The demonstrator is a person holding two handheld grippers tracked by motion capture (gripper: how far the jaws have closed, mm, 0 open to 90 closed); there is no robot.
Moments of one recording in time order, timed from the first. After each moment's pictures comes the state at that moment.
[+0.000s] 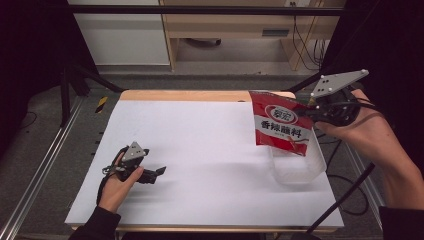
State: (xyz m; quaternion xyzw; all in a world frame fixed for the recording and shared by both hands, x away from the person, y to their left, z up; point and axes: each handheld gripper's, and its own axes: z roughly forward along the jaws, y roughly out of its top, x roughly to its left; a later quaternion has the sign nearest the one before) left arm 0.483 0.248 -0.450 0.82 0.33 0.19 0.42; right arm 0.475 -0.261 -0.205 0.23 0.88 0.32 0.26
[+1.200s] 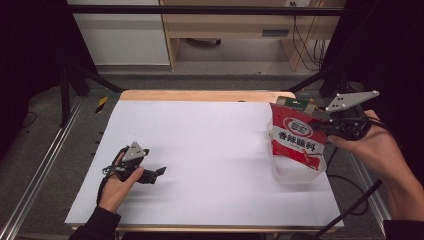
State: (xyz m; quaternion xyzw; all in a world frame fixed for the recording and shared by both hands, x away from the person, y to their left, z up) left arm 0.483 0.247 -0.451 0.83 0.33 0.19 0.42; right arm 0.476 -0.311 -0.261 0.31 0.87 0.30 0.25
